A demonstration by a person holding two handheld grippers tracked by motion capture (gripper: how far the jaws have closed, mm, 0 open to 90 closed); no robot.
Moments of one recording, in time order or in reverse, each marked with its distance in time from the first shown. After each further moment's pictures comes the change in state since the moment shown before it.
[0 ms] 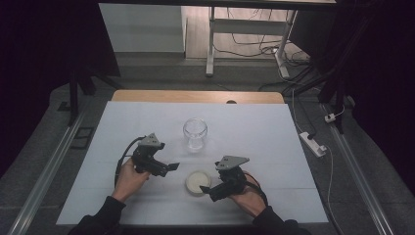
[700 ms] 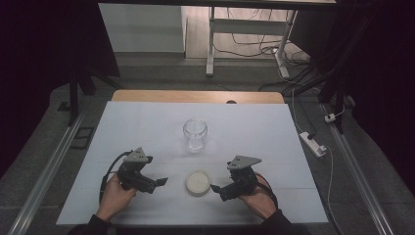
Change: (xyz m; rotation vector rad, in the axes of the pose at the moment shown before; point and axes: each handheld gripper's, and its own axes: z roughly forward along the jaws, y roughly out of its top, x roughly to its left) left arm -0.020 -0.038 -0.036 0.016 0.023 -0.039; right arm -0.010 -0.012 -0.026 0.023 -0.076 0.050
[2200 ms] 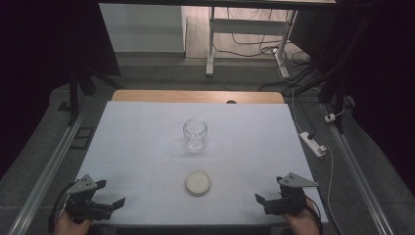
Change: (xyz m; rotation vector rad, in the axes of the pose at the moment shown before) left arm -0.005 -0.101 -0.085 -0.036 0.175 -0.198; right arm -0.026 -0.083 -0.101 -0.016 -0.254 0.204
